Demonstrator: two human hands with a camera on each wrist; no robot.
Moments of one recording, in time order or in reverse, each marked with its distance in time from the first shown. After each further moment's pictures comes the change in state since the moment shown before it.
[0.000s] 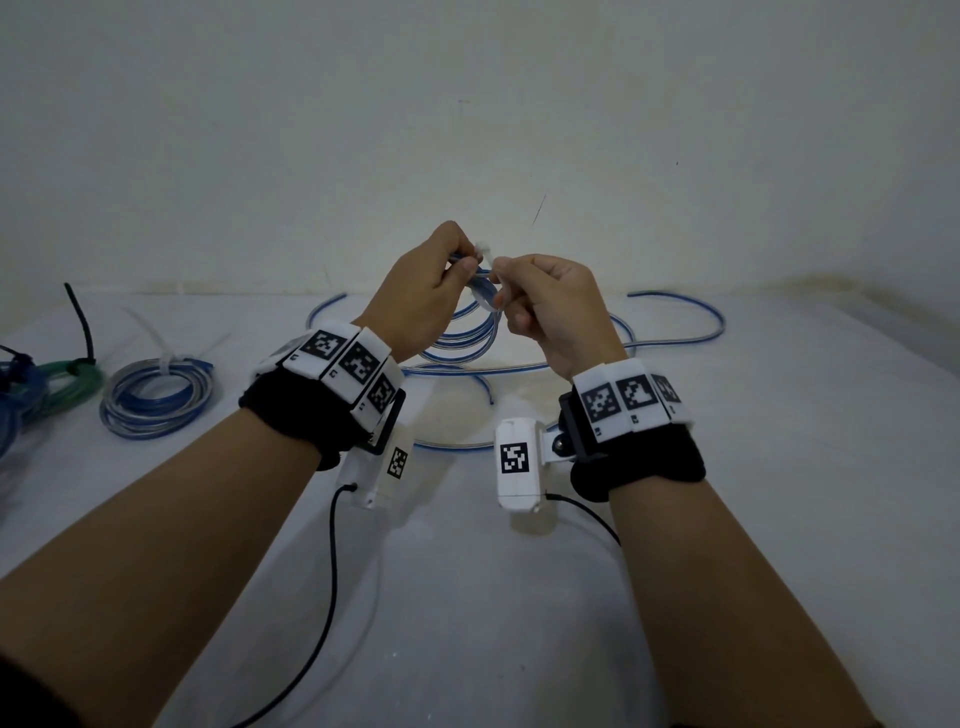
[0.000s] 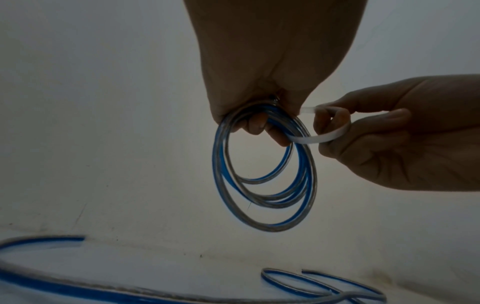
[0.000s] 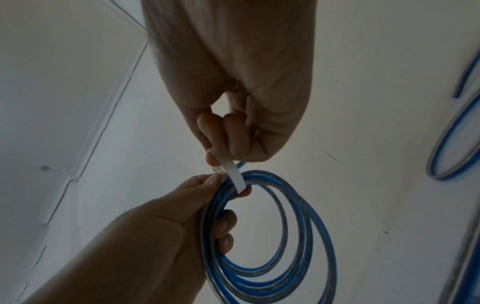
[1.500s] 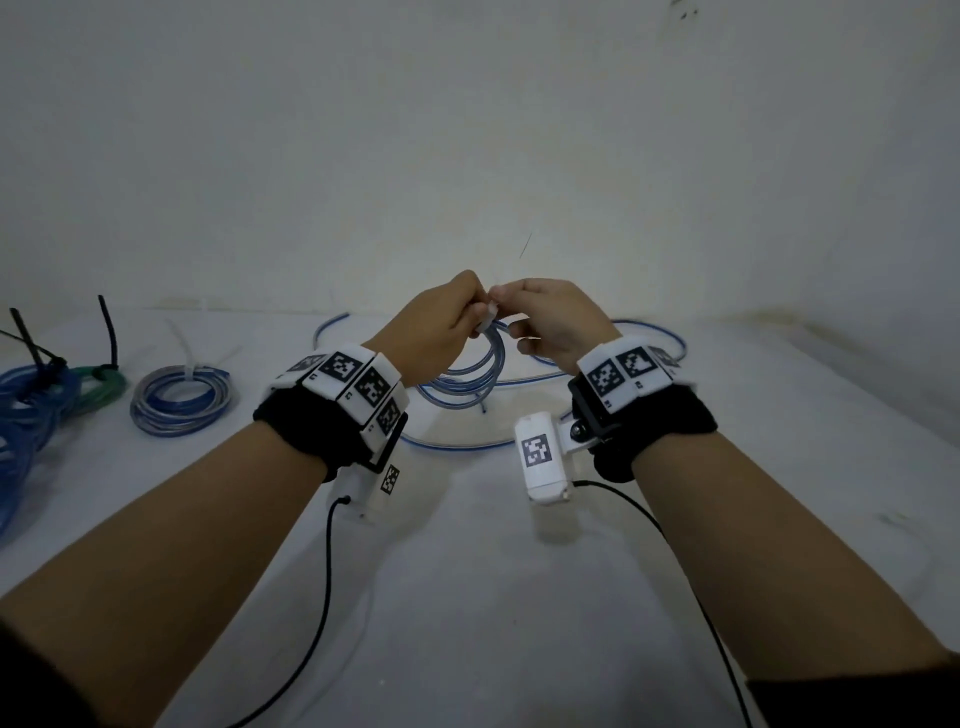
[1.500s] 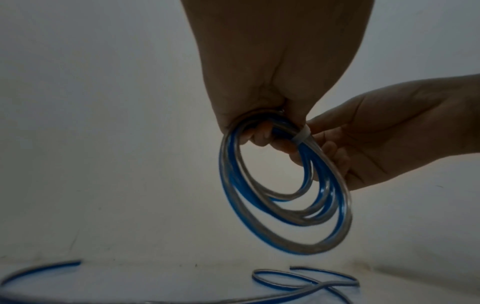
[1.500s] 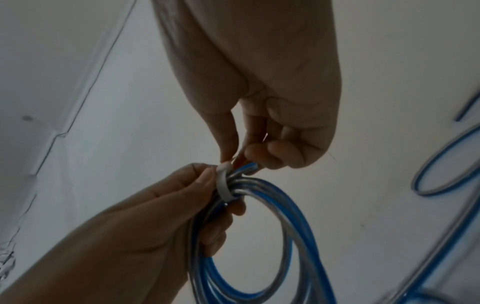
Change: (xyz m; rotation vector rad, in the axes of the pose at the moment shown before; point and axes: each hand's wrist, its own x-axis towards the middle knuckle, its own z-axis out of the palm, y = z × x) left_hand -0.028 0.025 -0.018 0.022 -0.178 0.094; right_hand -0.016 -0.036 0.000 -0.342 -0.057 0.201
